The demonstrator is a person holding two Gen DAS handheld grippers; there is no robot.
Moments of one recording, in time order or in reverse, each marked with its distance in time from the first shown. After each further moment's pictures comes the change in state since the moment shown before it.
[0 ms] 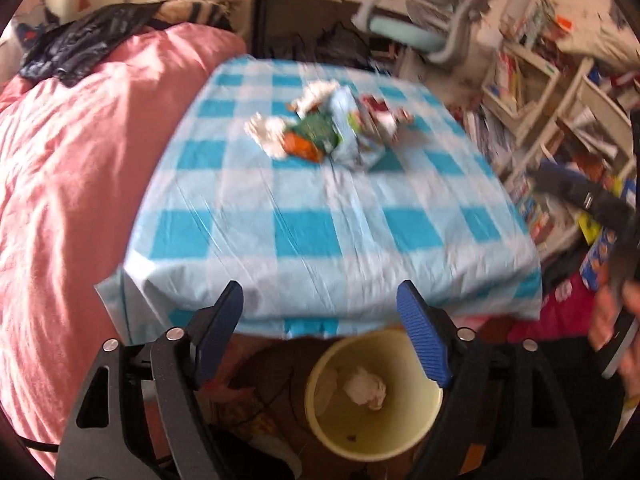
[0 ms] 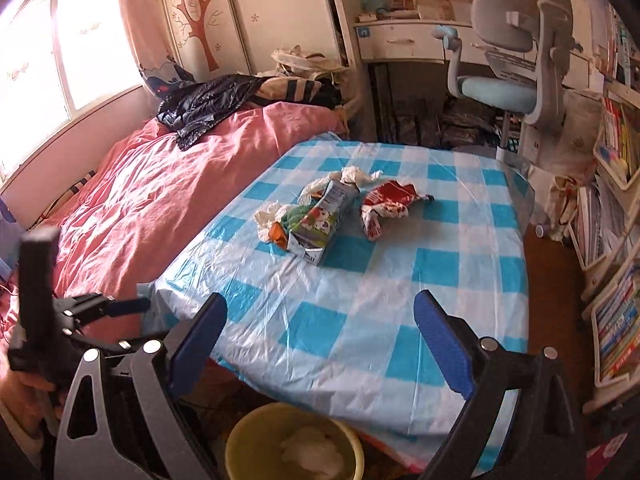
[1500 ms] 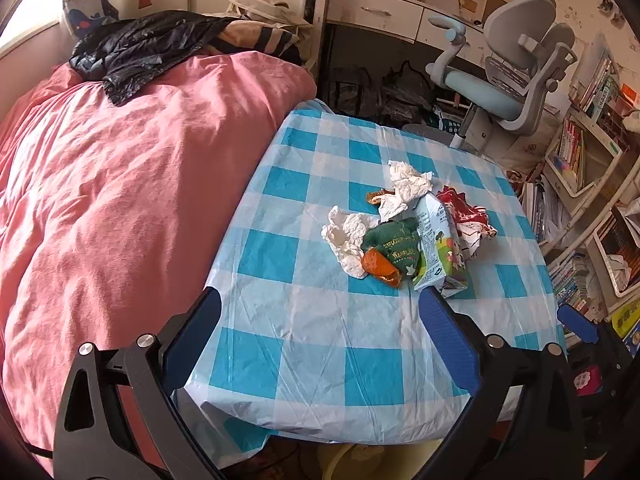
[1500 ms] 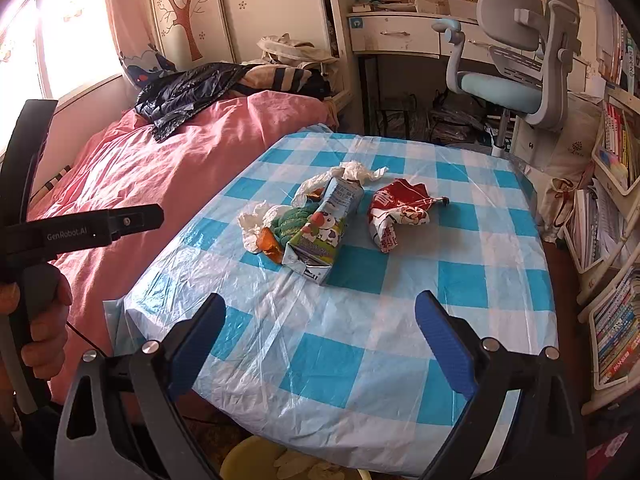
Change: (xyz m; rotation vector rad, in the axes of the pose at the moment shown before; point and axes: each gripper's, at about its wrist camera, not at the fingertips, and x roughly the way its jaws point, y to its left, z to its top) left arm 0.028 0.047 0.099 -0.141 -0.065 0.140; right arm 0.044 0.026 0.017 0.002 0.034 -0.089
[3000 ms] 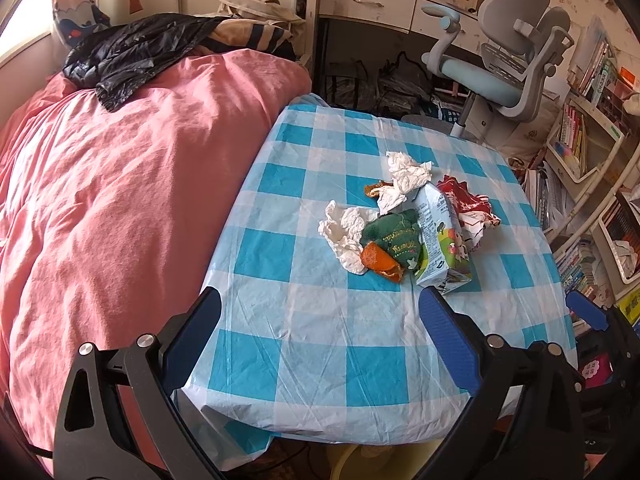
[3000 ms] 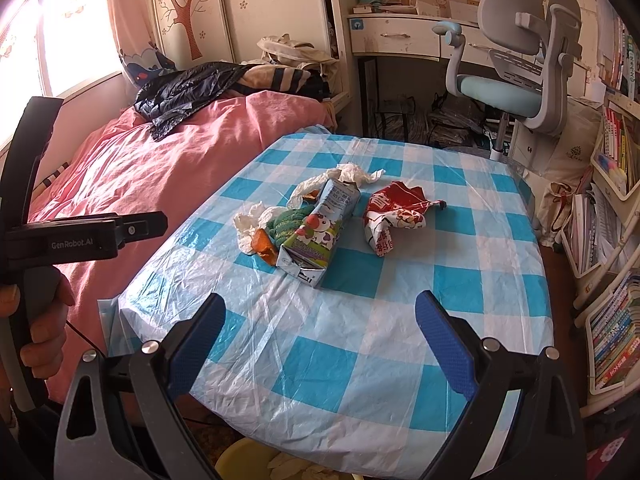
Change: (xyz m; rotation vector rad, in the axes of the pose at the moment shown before) left arm 0.007 -0.005 -0.002 0.027 0.013 0.014; right arm 0.002 -0.001 0.001 -0.002 -0.001 -0.004
